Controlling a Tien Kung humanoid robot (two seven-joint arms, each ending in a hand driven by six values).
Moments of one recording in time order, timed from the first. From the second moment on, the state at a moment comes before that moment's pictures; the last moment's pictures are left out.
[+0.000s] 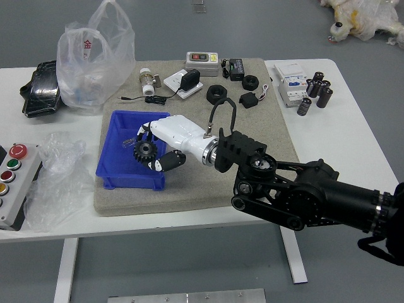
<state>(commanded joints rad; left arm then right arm) -0.08 0.19 -1.01 -0.38 1.13 0.01 0.42 0.92 -0.11 0.27 1.19 -1.69 -0.17 -0.16</state>
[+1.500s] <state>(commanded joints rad) -0.08 0.19 -1.00 -0.37 1.12 0.01 0.40 0.68 -0.25 0.55 1.05 -1.75 -0.14 -0.22</state>
